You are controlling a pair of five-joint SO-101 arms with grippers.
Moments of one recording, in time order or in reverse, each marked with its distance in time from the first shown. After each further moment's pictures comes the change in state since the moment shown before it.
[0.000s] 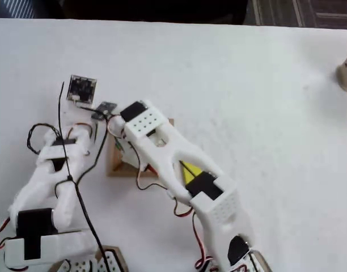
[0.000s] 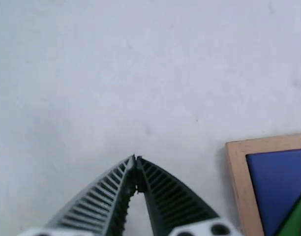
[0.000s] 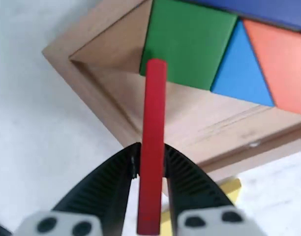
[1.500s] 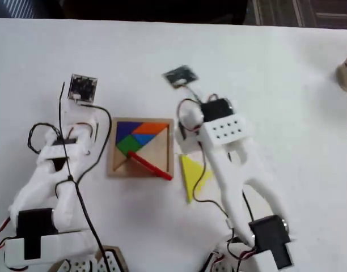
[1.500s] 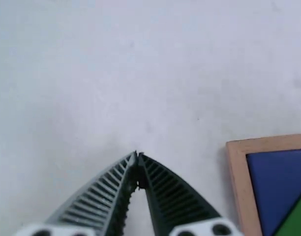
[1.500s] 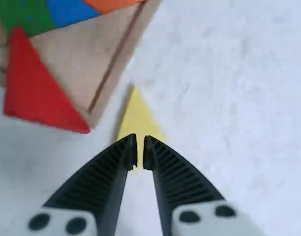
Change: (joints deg) left arm 0.2 0.0 -0.1 0.0 -0.2; right arm 23.8 -39.9 31.5 -8.4 -15.5
